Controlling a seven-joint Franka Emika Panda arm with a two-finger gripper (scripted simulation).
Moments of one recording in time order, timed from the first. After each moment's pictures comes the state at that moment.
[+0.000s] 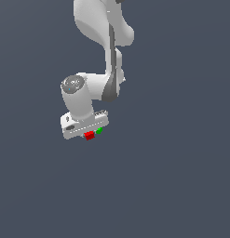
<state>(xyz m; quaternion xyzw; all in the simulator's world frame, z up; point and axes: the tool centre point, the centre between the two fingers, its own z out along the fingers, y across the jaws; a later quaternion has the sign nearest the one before) -0.005 -0.124 0.106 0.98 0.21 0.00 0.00</state>
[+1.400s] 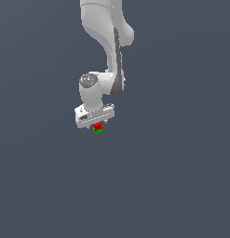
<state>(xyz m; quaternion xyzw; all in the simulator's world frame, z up) -0.091 -0.097 0.062 0.98 0.21 0.00 0.00</state>
